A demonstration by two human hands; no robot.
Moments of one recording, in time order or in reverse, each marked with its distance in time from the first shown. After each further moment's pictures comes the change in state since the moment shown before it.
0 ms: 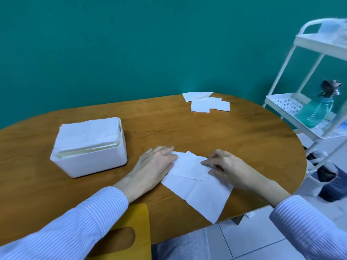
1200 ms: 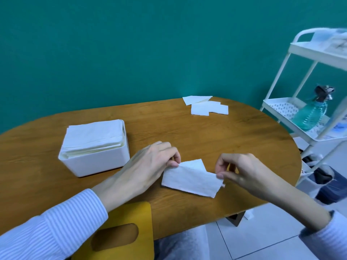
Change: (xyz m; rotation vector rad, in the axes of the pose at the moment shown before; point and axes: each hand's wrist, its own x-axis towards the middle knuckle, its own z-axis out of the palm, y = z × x) left_hand -0.026 0.021 -0.075 -0.202 0.123 0.182; right_hand -0.050 -0.057 -0.062 0.209 0.077 0.057
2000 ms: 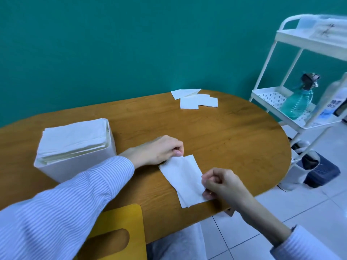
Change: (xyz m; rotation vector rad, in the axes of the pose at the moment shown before) left_hand 0.086 -0.048 0.061 -0.127 -0.464 -0.058; right_hand -0.010 0.001 0.070 0.717 0.163 0.528
